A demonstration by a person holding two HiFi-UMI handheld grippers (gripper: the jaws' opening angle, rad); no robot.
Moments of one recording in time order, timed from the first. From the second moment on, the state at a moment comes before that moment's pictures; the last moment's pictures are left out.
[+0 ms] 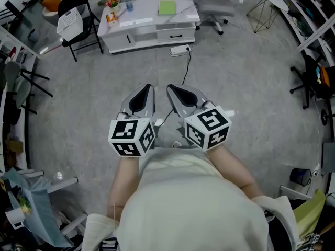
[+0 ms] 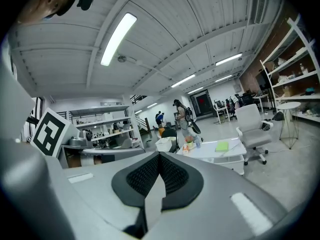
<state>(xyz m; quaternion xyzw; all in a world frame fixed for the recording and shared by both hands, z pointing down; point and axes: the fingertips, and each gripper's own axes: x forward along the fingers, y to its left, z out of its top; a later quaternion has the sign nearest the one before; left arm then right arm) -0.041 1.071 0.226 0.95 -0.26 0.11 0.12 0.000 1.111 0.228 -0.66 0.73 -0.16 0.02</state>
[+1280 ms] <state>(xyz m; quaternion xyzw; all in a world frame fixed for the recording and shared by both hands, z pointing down) -0.013 0.912 0.237 0.95 -0.26 0.11 0.14 0.031 0.958 0.233 -0.67 0.72 -0.17 0.01</state>
